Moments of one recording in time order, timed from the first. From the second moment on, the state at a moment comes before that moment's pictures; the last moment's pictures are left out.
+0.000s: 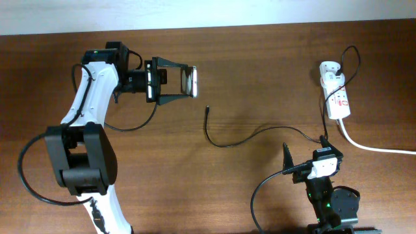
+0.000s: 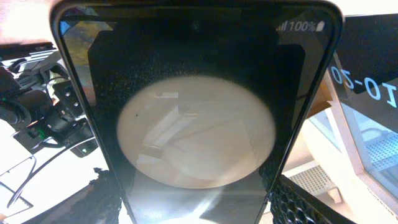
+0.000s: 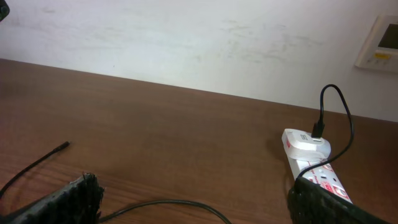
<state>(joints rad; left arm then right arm) -0.01 2.10 1.78 -1.31 1.52 -0.92 0.04 0.01 0.01 -0.07 -0.09 -0.10</state>
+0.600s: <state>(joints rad) -0.01 2.10 1.78 -1.31 1.51 -0.92 0.04 0.01 0.01 0.00 -0.13 -0.05</state>
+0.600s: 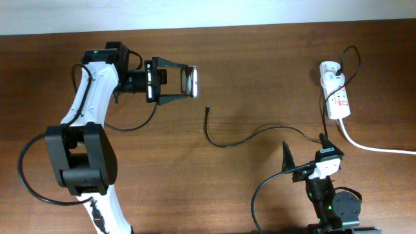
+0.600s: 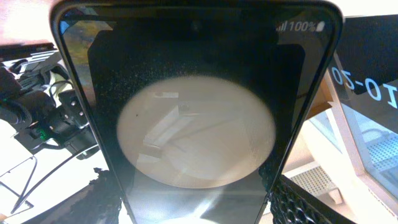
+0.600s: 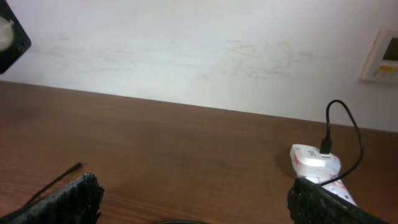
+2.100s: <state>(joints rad) -0.01 2.10 1.78 -1.31 1.46 -0.92 -0.09 1.39 1.12 -1.04 -0.56 -0.02</state>
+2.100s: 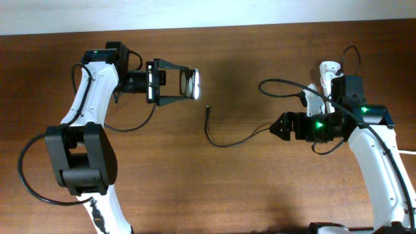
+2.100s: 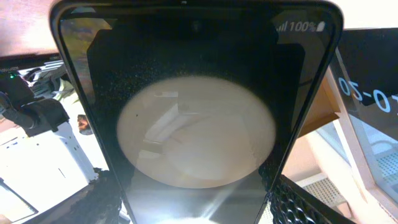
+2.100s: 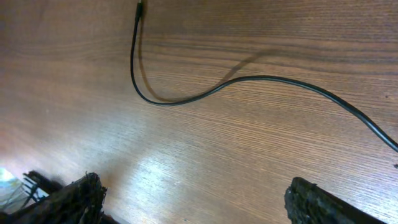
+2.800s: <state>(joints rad) -0.01 2.10 1.78 -1.32 1.33 -0.92 -0.09 1.39 1.12 -1.04 -0.57 -0.02</state>
